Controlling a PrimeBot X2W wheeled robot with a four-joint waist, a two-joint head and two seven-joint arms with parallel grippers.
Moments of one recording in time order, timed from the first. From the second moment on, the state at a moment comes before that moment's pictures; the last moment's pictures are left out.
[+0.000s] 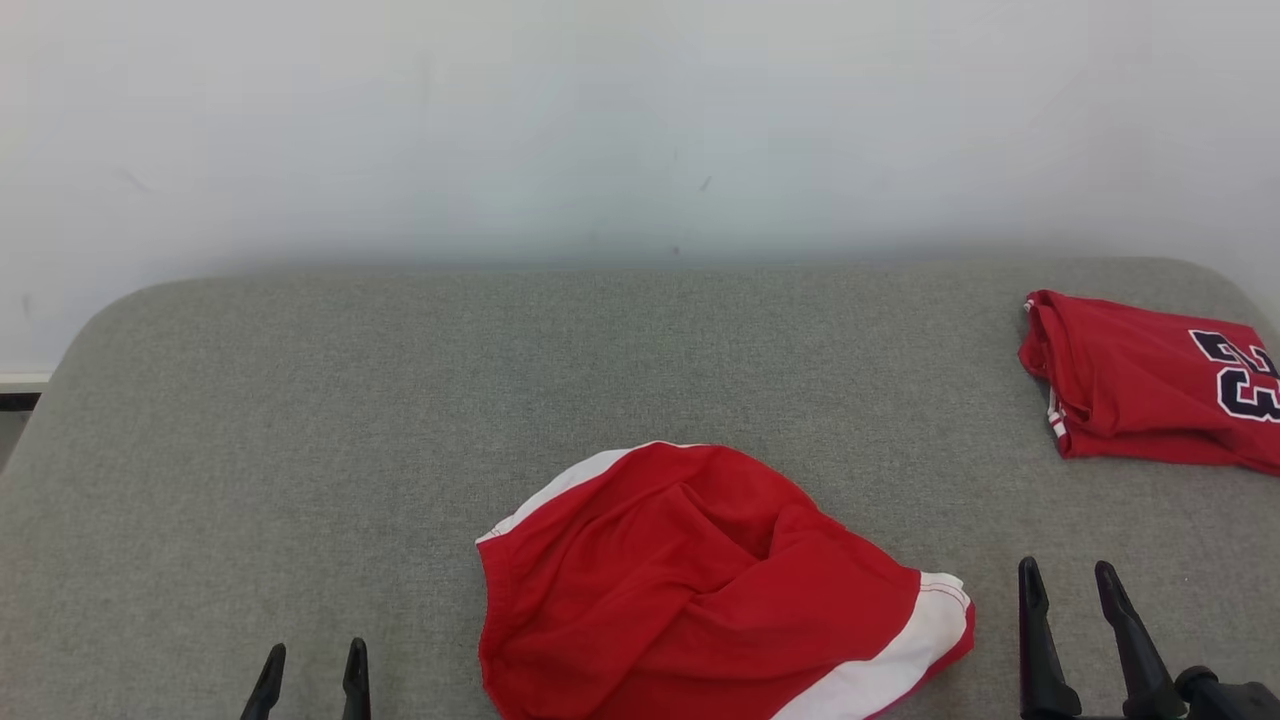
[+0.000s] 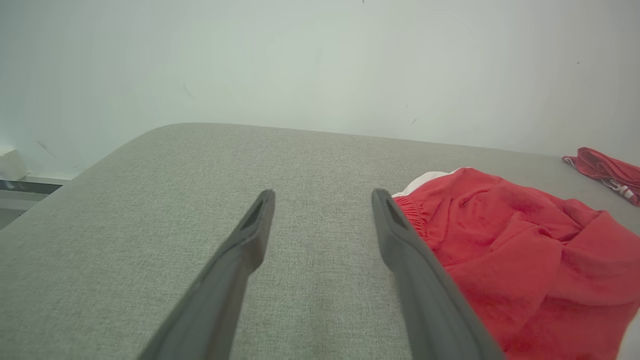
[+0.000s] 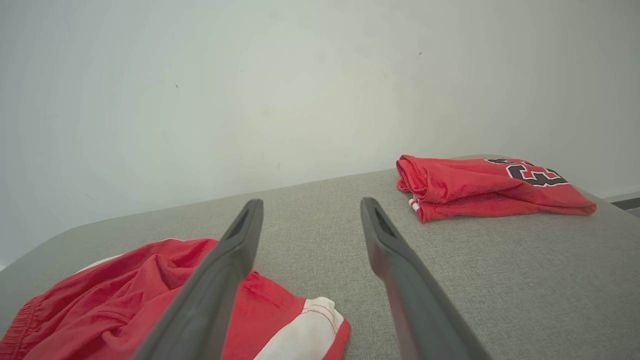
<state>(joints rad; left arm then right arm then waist) 0.12 0.10 0.01 0.14 -0.21 -0.13 -0.26 0.11 -0.07 -0.04 0.08 0.26 0.13 -0.26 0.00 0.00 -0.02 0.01</state>
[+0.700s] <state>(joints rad) 0.16 0.17 -0.32 0.24 -0.24 -0.13 -0.26 0.06 -0.13 0.00 0.21 0.26 0.13 -0.26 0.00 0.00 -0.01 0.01</state>
